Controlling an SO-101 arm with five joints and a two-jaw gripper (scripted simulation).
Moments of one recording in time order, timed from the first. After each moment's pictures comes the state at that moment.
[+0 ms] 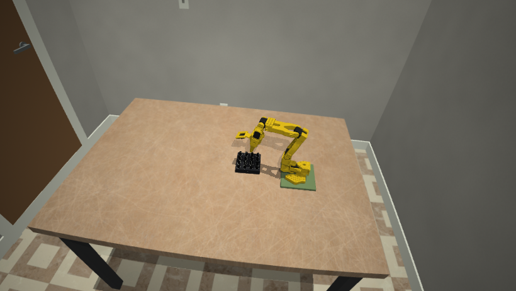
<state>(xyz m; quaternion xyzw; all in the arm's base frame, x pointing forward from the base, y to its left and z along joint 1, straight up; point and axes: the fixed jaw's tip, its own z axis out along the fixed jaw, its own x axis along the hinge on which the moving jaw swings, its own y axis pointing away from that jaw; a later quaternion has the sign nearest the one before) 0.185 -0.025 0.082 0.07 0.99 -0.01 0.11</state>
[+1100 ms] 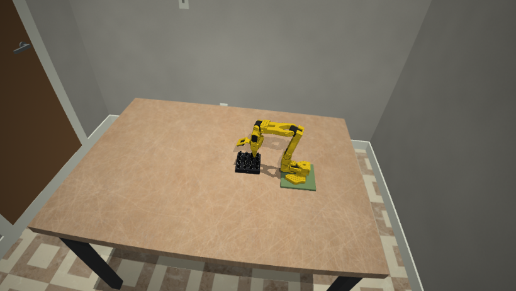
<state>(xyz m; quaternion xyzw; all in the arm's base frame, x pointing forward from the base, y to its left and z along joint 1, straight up) 0.168 -0.022 0.058 0.06 1.00 0.00 0.01</state>
